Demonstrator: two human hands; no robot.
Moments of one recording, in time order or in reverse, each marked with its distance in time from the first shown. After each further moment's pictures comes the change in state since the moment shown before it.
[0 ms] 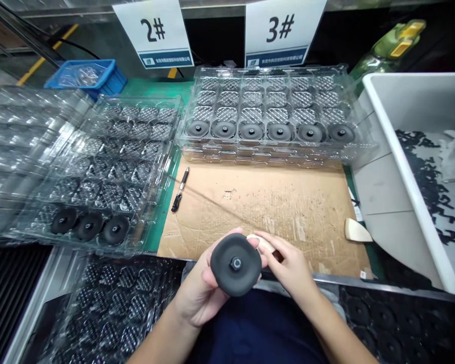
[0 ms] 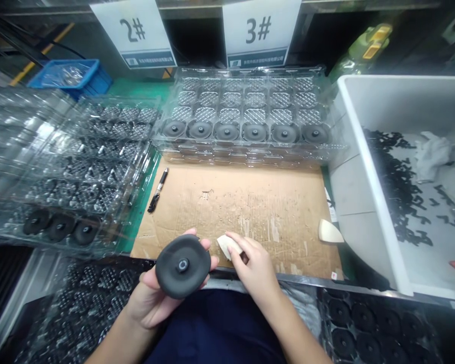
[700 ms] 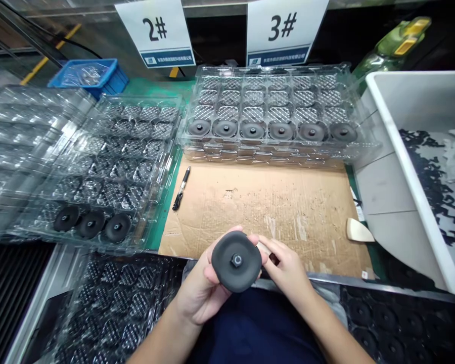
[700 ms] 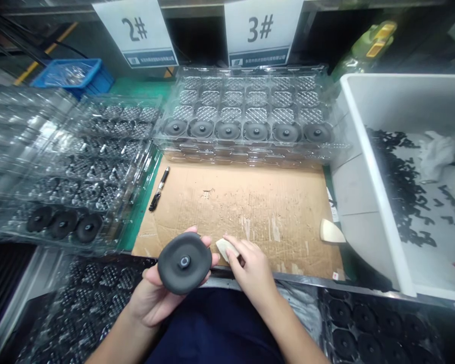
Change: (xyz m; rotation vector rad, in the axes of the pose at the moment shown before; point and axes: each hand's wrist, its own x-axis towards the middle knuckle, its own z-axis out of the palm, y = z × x) left_hand -0.001 0.000 0.000 0.010 0.061 0.015; right_hand -0.003 0.002 0.008 -0.024 -0.019 -0.054
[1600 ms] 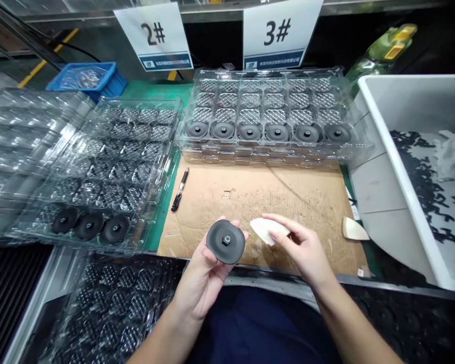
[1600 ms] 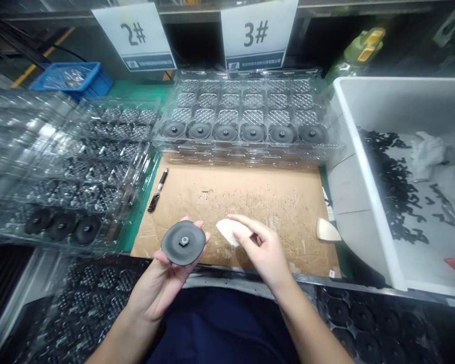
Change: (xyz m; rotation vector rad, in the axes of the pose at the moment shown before) left_hand 0.005 -0.006 -0.009 0.000 0.201 0.134; right_hand 0.025 -0.017 -0.035 0.269 0.080 0.057
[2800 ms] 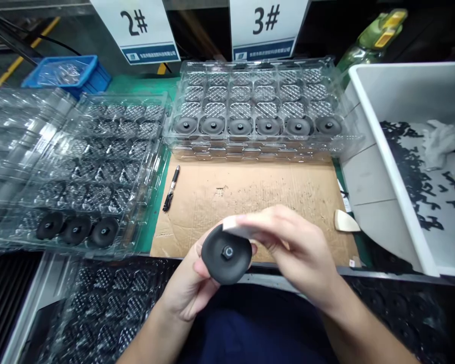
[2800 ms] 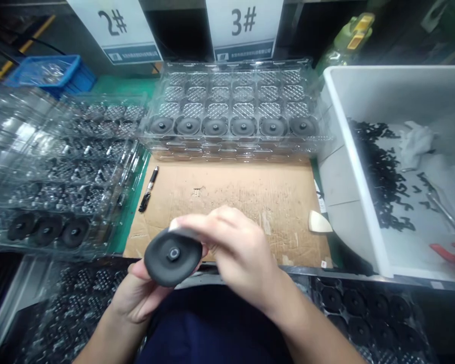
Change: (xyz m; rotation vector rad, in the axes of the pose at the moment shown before) left_hand -0.003 0.012 0.017 0.060 -0.216 -0.145; right_hand 0.004 -0.064 -0.018 -0.133 -0.081 -0.431
